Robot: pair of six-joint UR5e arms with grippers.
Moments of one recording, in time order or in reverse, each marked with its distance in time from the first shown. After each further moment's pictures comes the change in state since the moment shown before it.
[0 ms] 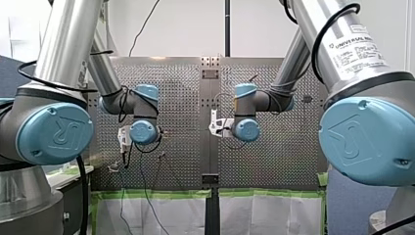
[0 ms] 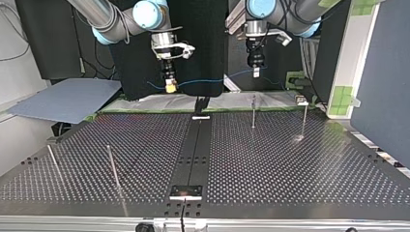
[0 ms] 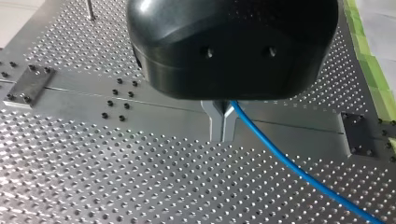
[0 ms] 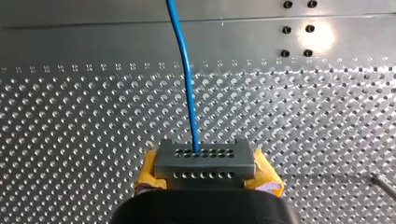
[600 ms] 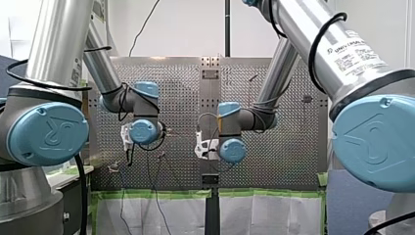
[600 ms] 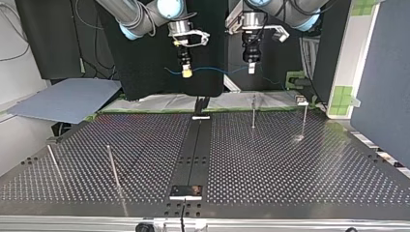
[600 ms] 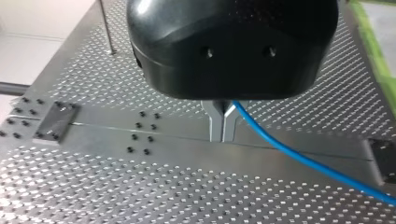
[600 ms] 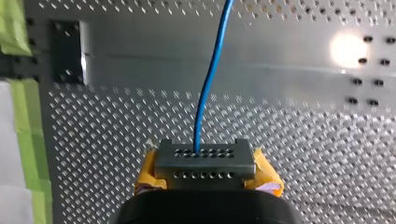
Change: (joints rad) left arm -0.065 0.074 -0.024 0.027 -0.017 0.023; right arm 0.135 0.116 -0.004 -0.006 0.141 -0.044
